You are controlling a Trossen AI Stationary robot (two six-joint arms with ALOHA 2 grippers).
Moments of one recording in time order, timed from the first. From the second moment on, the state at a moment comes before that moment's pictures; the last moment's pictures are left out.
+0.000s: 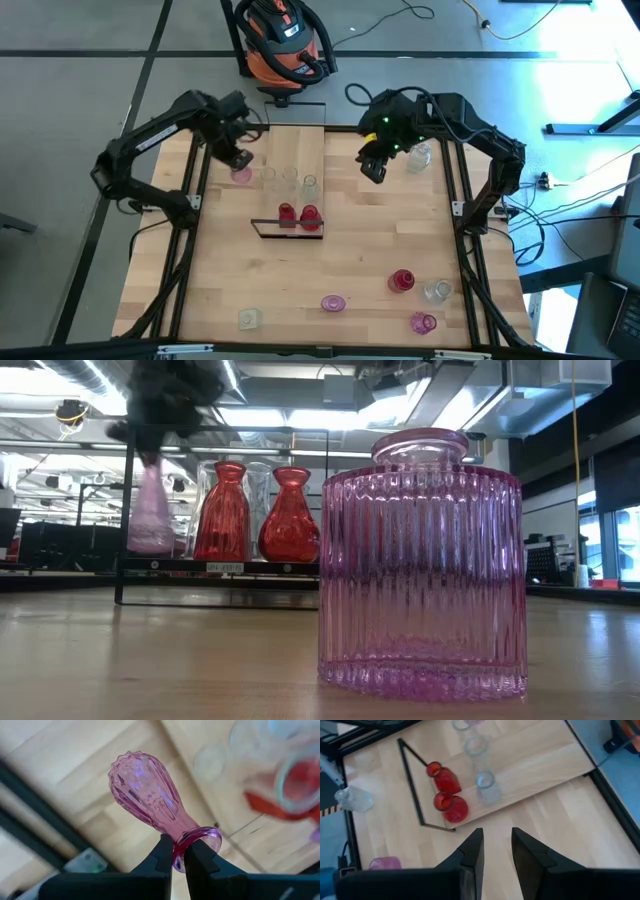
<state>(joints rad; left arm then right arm) 0.74 1.35 1.34 -1.50 0.20 -0.29 -0.18 1.74 2.26 -1.45 -0.06 0.21</state>
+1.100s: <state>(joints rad) 0.87 2.10 2.25 -1.57 0.25 0.06 -0.12 1.74 2.26 -1.45 0.10 0.28</state>
